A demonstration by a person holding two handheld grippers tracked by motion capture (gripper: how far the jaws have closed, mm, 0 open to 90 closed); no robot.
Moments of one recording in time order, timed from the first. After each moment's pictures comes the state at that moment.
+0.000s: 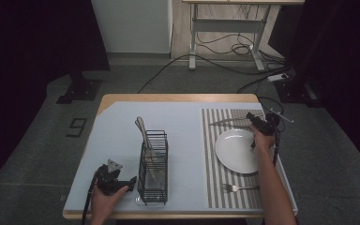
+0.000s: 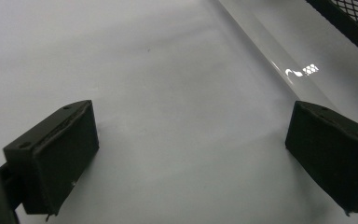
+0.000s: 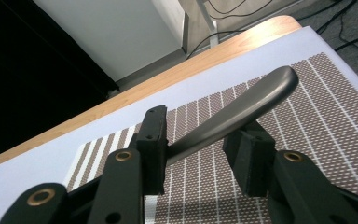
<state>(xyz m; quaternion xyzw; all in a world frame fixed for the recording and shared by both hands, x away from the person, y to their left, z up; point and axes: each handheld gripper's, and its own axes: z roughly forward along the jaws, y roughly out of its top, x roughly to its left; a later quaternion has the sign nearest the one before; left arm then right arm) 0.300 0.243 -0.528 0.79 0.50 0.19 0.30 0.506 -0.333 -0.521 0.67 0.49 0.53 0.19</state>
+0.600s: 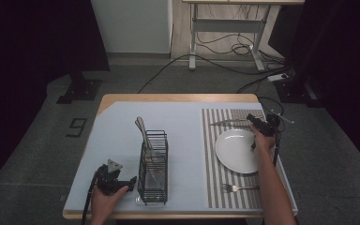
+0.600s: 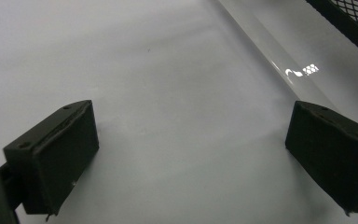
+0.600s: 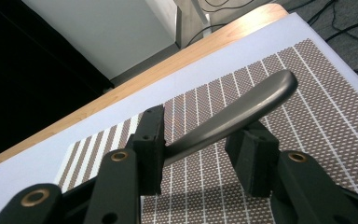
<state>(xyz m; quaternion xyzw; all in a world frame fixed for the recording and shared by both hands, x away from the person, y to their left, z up) 0.300 0.243 -0.528 0.79 0.50 0.19 0.30 0.508 -0.337 -0.529 0.68 0.48 0.52 0.18</state>
